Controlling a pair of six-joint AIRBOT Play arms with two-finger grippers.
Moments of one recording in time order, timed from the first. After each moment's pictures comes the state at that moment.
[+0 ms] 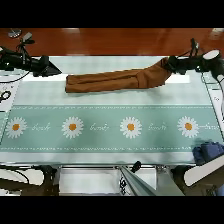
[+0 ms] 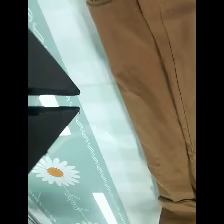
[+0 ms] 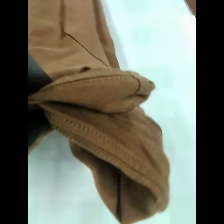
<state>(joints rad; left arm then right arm) 0.19 -1.62 1.56 0.78 -1.37 -1.24 -0.19 -1.83 1.65 -0.85 0.98 1.31</state>
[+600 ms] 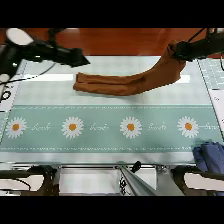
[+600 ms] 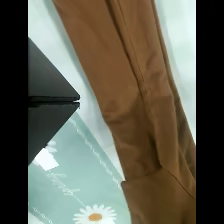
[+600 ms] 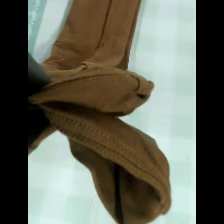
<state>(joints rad) -0.19 -1.54 1.56 0.78 -1.10 -1.24 -0.06 -1.43 1.65 -1.17 1.23 1.42</state>
